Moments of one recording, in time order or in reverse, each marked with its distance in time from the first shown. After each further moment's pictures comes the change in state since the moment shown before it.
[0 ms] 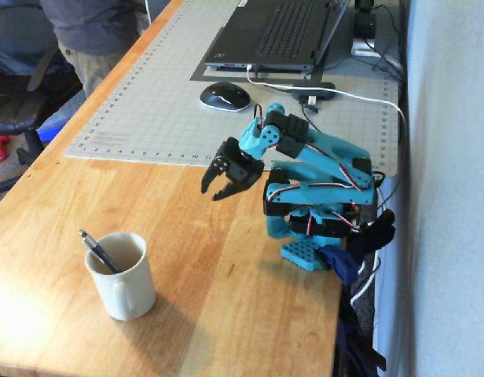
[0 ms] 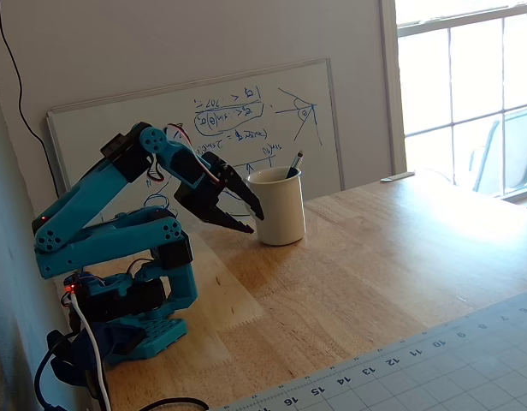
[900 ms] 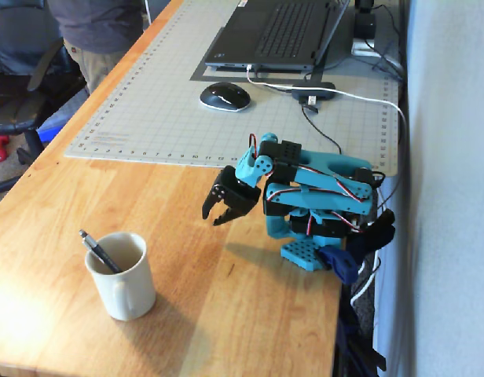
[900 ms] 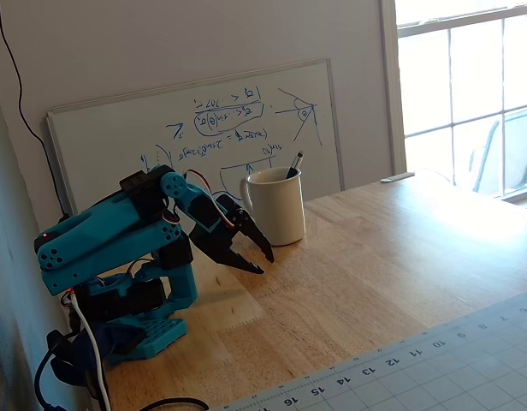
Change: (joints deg) arm 0.2 7.6 21.2 -12.1 -0.2
